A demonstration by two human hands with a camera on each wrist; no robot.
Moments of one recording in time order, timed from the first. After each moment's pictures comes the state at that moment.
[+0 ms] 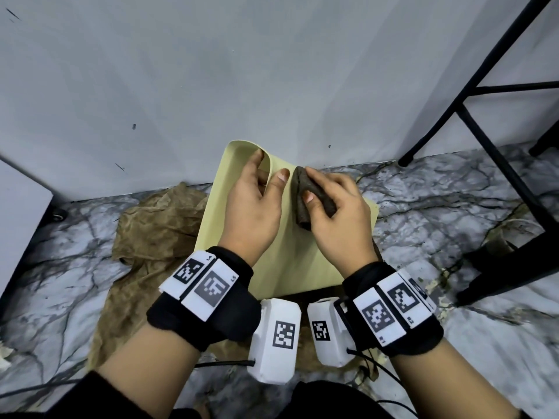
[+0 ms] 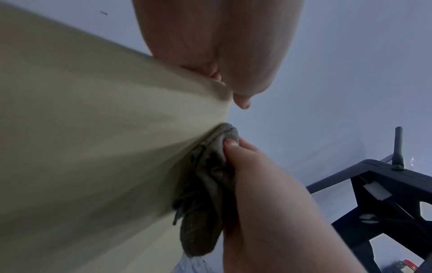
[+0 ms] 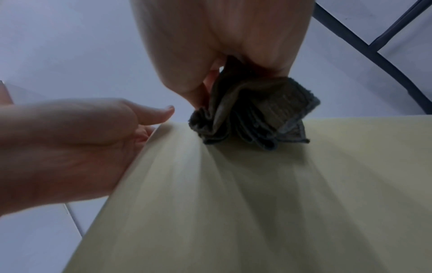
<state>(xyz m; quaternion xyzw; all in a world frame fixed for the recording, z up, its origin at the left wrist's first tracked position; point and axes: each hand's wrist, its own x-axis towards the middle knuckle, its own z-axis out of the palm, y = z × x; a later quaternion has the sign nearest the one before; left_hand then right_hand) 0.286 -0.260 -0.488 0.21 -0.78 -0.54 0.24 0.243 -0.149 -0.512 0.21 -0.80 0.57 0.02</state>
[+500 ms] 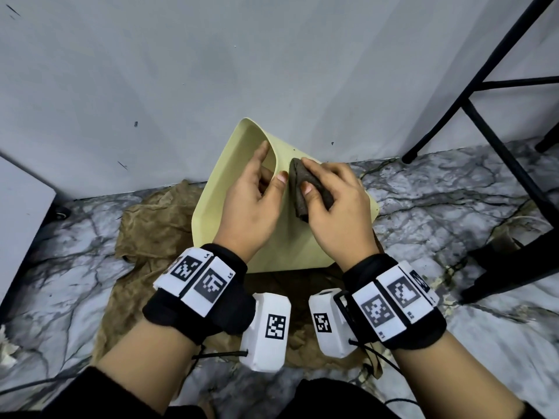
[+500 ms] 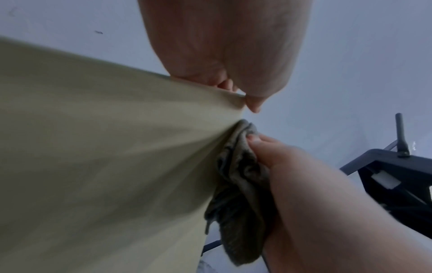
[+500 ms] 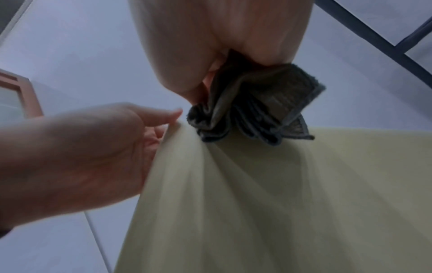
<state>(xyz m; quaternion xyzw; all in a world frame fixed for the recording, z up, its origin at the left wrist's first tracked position) 0.292 -0.266 -0.486 0.18 -0.81 -0.51 0.23 0.244 -0.155 -0.506 0.24 -0.80 0.54 0.05</state>
